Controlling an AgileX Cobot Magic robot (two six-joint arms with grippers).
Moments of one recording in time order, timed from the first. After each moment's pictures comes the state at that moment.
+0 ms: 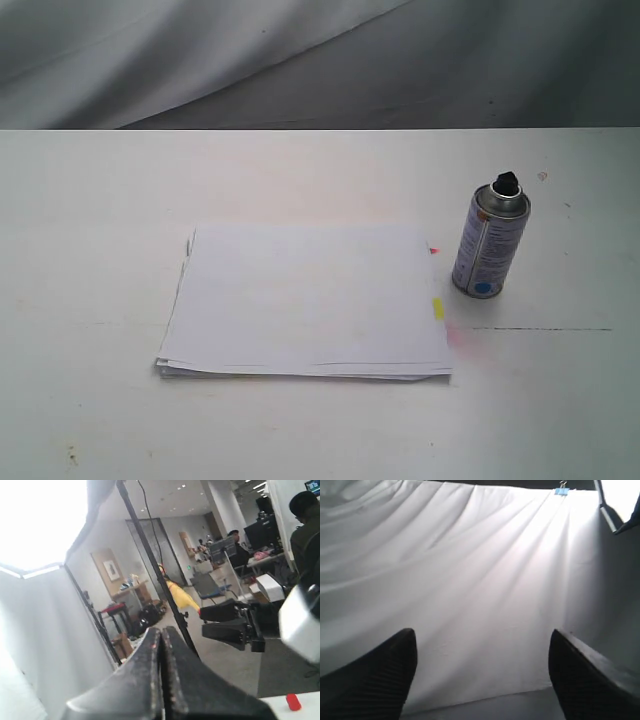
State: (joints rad) left arm -0.08 0.59 -0.96 -1.63 1.10 1.57; right arm 0.25 0.20 -0.42 -0.28 -0.10 0.10
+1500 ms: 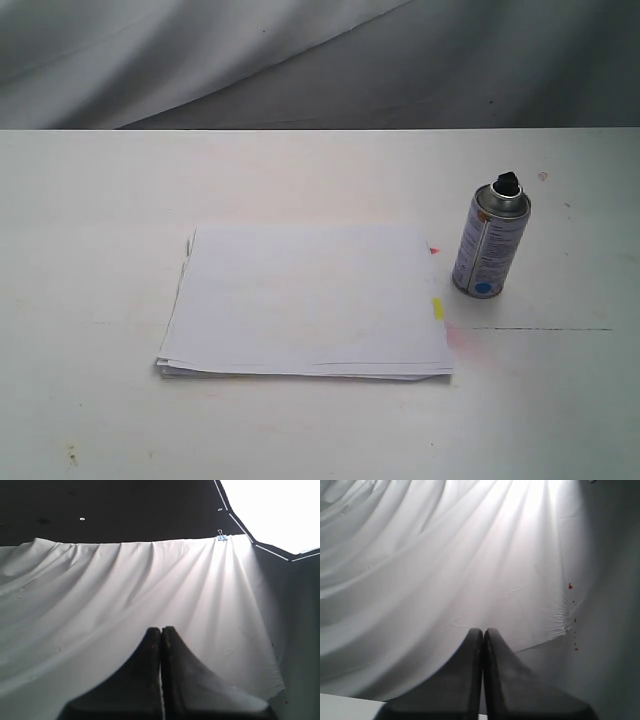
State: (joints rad) left arm -0.08 0.00 -0.52 -1.27 0.17 1.32; right arm 0.26 0.00 -0.51 -0.09 0.32 0.11
